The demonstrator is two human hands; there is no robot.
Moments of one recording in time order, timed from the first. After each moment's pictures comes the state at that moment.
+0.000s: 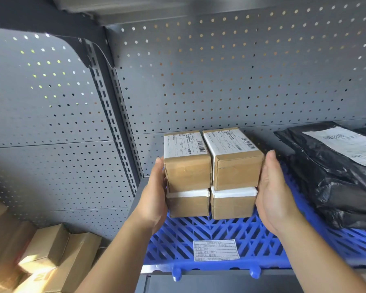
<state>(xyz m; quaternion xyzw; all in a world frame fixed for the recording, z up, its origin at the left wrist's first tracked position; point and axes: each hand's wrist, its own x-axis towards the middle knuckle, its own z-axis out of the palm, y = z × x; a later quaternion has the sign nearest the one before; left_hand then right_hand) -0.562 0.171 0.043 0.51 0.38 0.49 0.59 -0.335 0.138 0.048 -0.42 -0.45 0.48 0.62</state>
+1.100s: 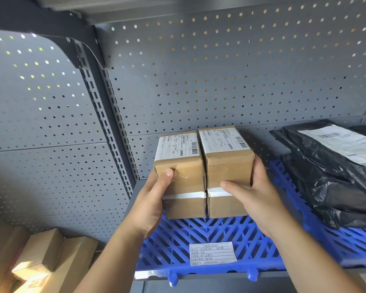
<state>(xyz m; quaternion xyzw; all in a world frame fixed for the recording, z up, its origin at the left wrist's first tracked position) -0.574 0.167 0.035 0.54 0.38 0.48 0.58 -0.325 0.149 0.024 -0.48 -0.56 0.37 0.56</state>
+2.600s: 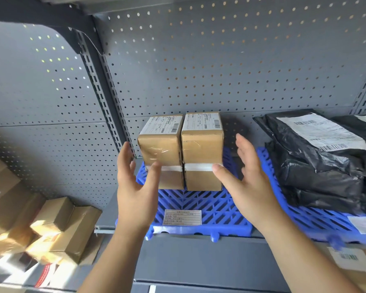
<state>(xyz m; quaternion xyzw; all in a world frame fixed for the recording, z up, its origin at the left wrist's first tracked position) -0.517 0.081 0.043 0.49 0.53 0.65 0.24 -0.296 0.082 0.050 -0.50 -0.60 0.32 0.53</state>
